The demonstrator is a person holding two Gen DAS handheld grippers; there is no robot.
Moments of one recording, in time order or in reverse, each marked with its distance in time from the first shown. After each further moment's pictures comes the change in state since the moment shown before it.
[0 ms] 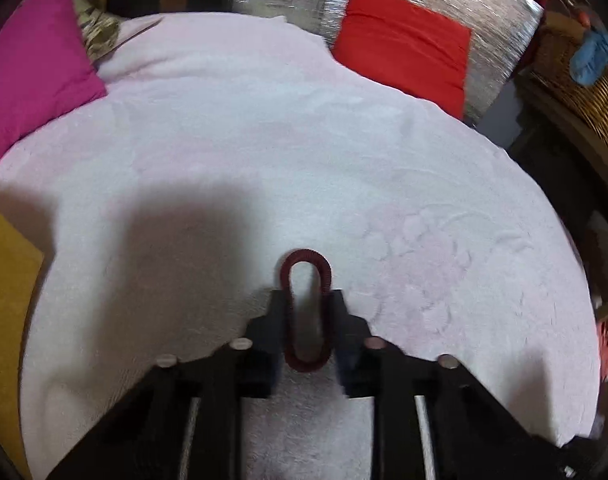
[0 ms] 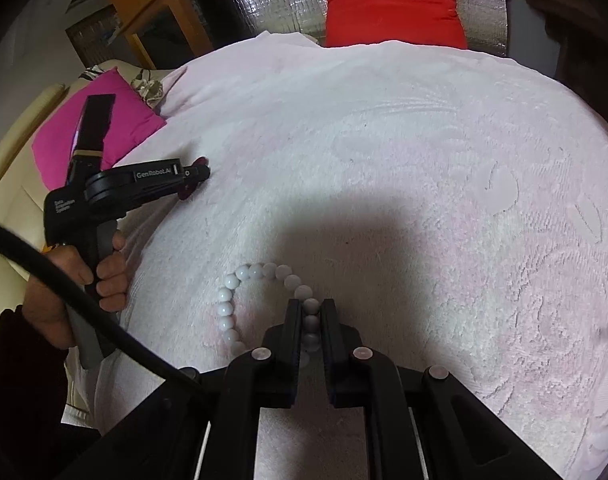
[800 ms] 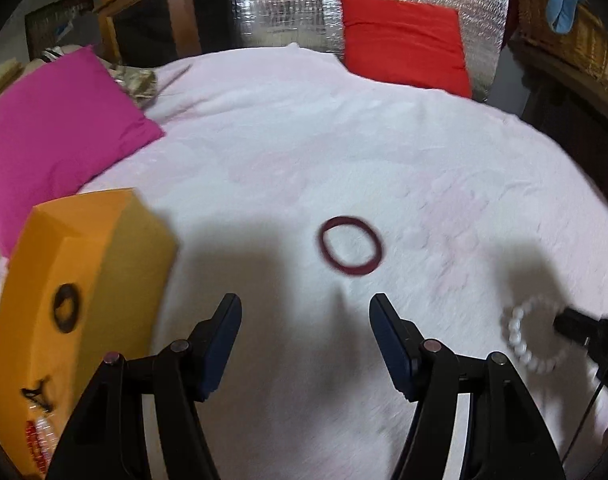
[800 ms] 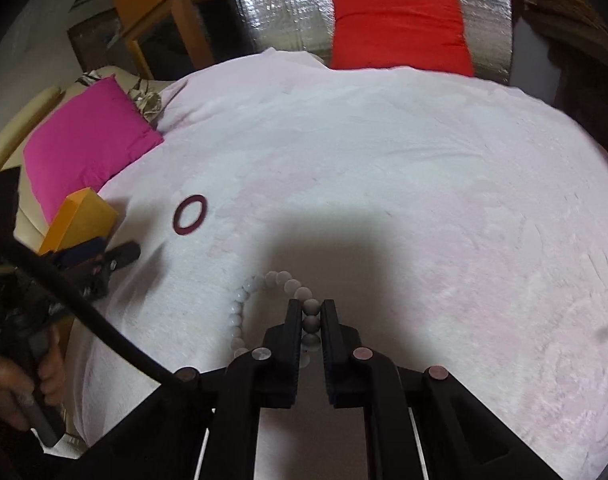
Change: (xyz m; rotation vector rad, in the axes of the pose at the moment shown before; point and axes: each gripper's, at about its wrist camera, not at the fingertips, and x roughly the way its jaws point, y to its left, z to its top) left arm -0.063 0.021 -0.029 0.146 -0.043 0.162; right arm 0.015 0.030 0.032 -0.012 -0.057 -0.055
